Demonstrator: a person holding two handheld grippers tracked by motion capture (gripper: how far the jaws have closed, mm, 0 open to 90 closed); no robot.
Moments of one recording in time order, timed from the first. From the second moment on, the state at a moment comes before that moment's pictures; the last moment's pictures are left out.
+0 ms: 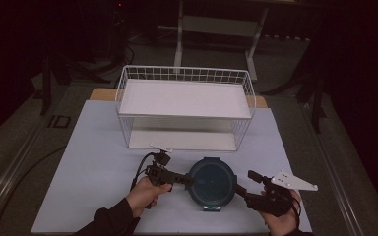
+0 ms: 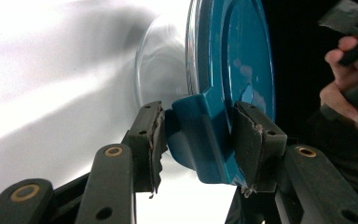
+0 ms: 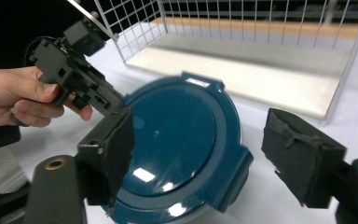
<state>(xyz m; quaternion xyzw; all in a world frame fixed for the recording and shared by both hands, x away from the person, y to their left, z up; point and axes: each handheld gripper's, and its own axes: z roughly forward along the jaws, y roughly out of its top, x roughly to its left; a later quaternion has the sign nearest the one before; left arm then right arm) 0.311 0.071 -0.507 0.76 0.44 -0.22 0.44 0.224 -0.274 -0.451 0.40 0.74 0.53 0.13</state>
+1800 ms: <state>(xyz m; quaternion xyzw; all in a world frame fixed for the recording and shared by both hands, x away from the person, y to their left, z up) 0.278 0.084 -0.479 0.77 0.40 -0.11 0.49 0.259 -0.280 -0.482 0.46 0.71 0.52 -0.10</state>
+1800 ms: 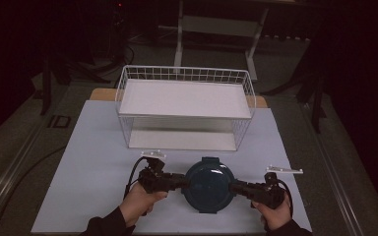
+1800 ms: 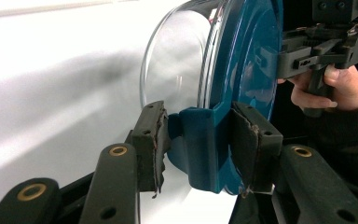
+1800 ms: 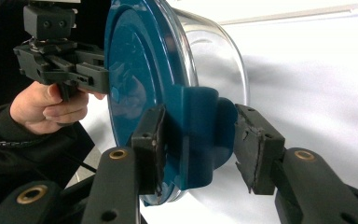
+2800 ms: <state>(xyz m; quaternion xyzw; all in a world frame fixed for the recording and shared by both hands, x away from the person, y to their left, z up) 0.337 0.134 -0.467 0.75 0.40 -0.01 0.53 0.348 -0.228 -0.465 0.38 0.74 0.54 -0.05</state>
